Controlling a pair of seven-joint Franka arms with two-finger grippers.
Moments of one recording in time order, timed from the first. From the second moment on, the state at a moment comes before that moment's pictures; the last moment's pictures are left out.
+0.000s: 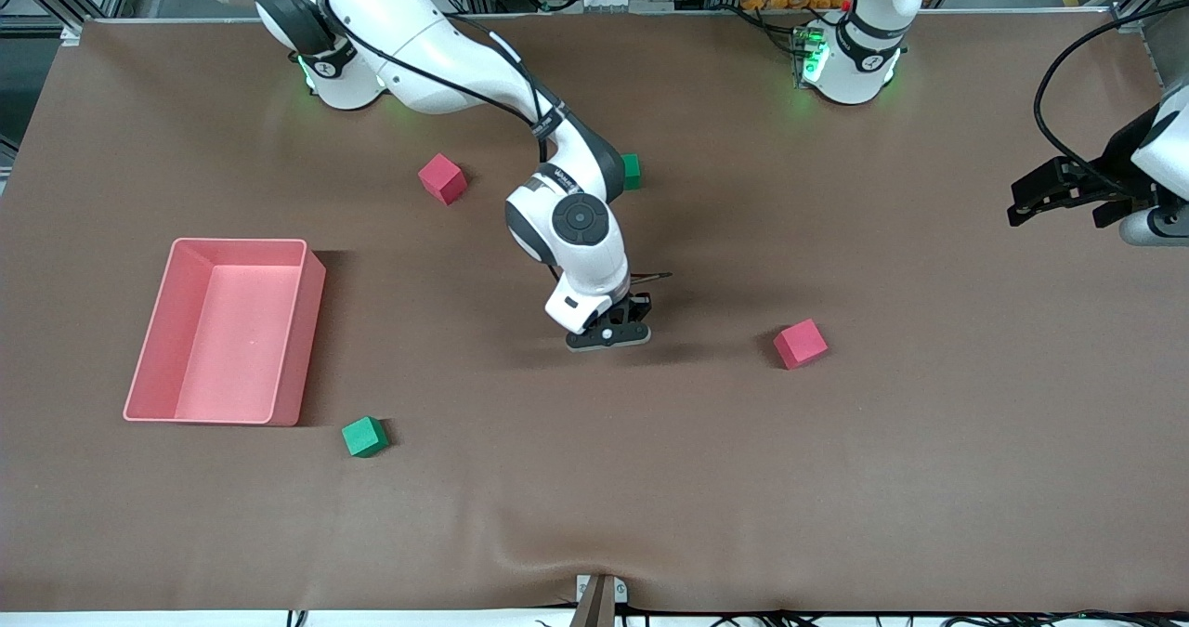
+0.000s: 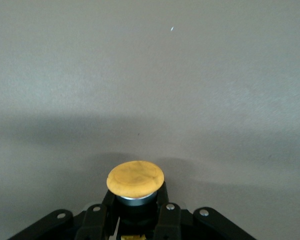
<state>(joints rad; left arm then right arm) 0.01 0.05 -0.07 -1.50 -0.01 1.55 -0.04 0.73 0.92 0.05 -1.25 -0.02 2.32 0.68</state>
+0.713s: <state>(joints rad) 0.01 0.05 -0.07 -1.50 -0.02 1.55 -0.04 0.75 0.93 0.05 -1.23 -0.03 2.31 0.68</state>
